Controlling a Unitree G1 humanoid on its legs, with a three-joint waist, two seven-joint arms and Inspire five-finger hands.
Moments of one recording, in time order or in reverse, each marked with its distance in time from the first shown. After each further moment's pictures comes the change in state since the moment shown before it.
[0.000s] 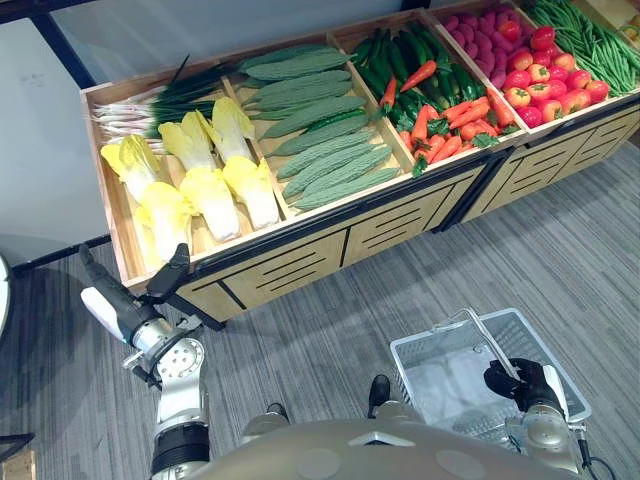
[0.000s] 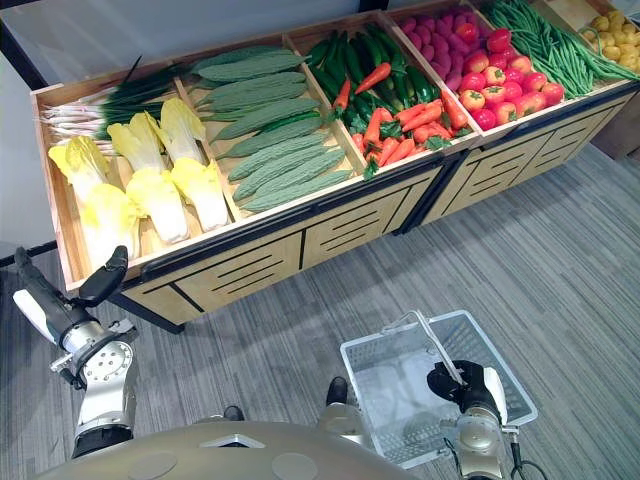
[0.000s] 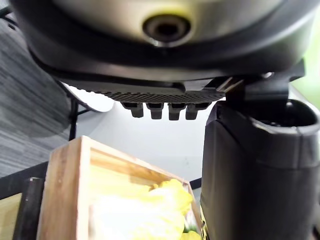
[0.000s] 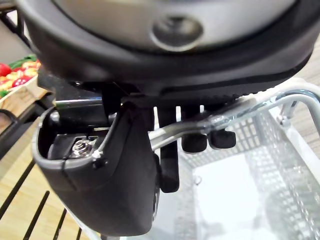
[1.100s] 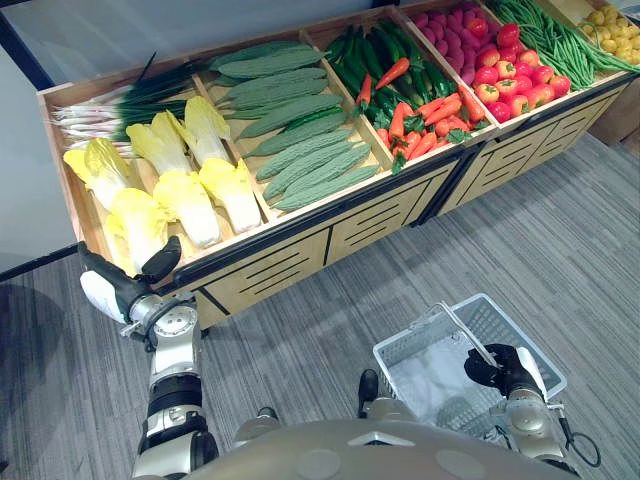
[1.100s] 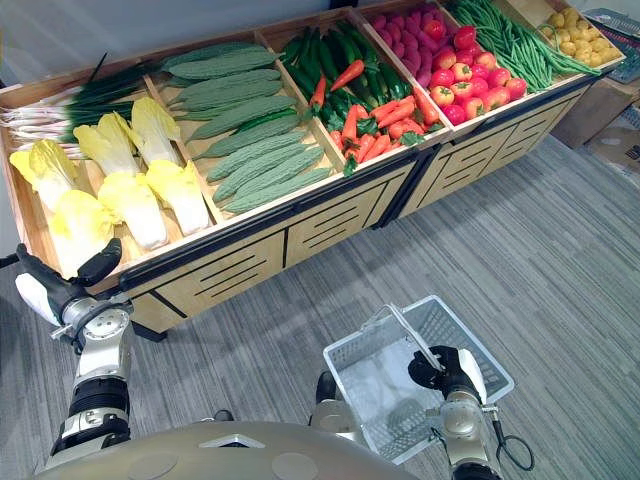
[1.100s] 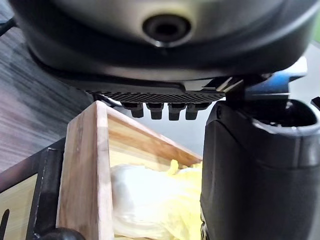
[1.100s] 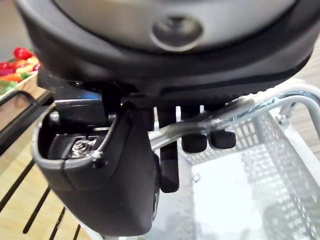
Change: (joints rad) left arm -0.261 0.092 0.093 0.284 -0.017 0.181 0.058; right arm -0.034 -0.013 0.132 -0.011 -0.044 0.000 0.000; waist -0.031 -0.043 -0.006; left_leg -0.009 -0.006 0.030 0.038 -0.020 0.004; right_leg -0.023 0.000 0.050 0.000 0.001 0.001
